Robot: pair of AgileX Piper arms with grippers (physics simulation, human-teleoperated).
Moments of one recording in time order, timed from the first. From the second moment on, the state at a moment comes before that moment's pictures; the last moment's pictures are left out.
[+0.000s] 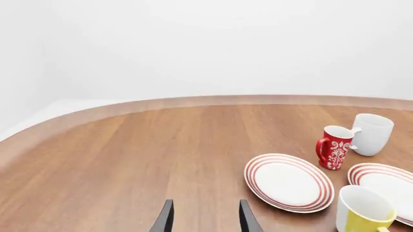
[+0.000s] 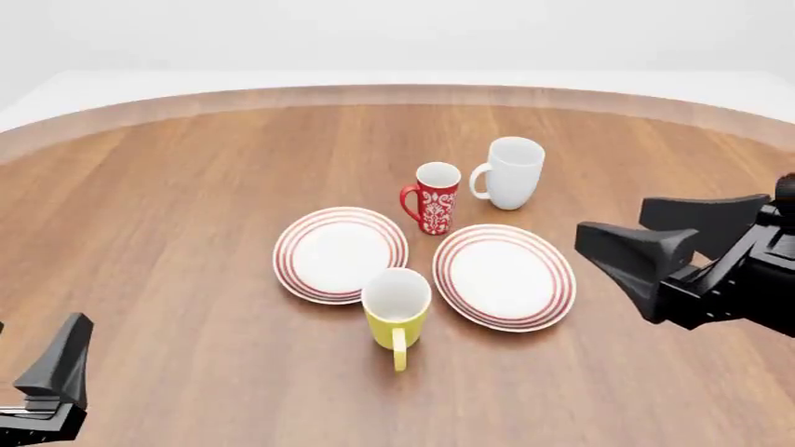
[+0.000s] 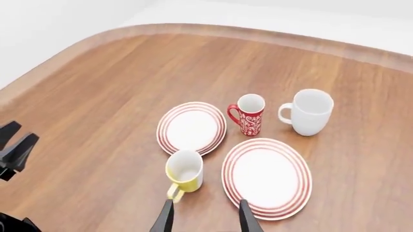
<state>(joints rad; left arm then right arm) 0.00 0.00 0.00 0.00 0.00 0.58 0.64 -0.70 0.47 0.14</state>
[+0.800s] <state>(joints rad) 0.00 0.00 0.00 0.00 0.00 0.67 0.94 -0.78 0.41 0.36</state>
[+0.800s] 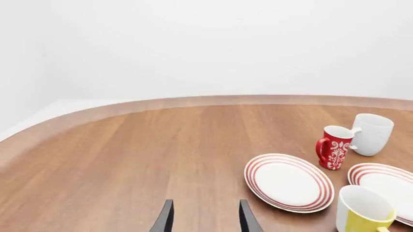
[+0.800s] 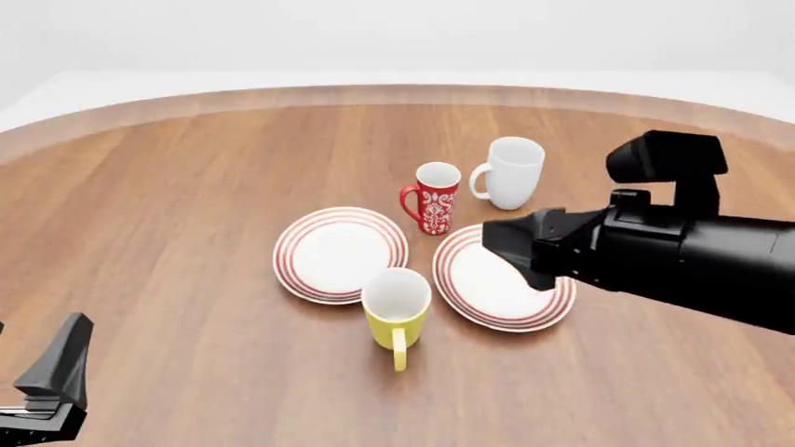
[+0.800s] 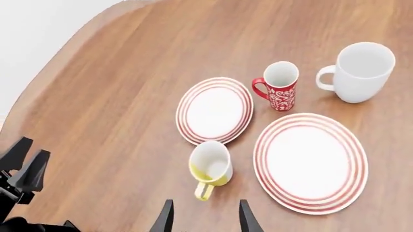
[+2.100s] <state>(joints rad) 0.00 0.00 0.00 0.00 0.00 0.70 1.27 -0.75 0.19 0.47</state>
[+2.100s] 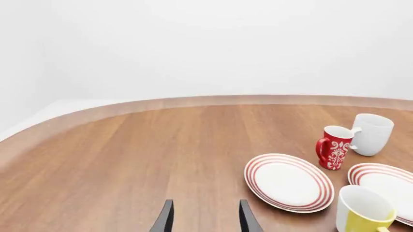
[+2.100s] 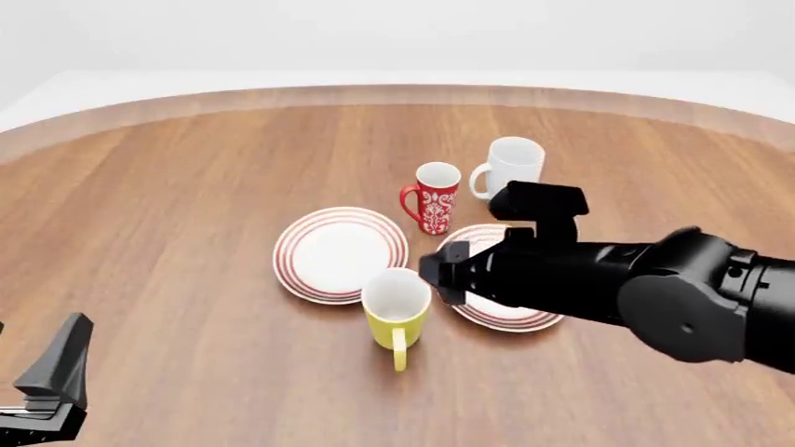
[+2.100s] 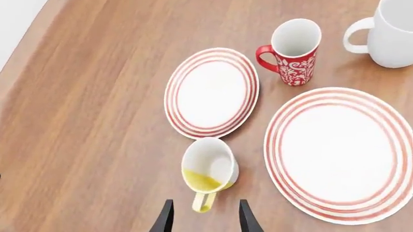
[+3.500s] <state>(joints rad) 0.00 0.00 0.00 0.00 0.00 0.80 1.63 -0.63 -0.22 0.63</state>
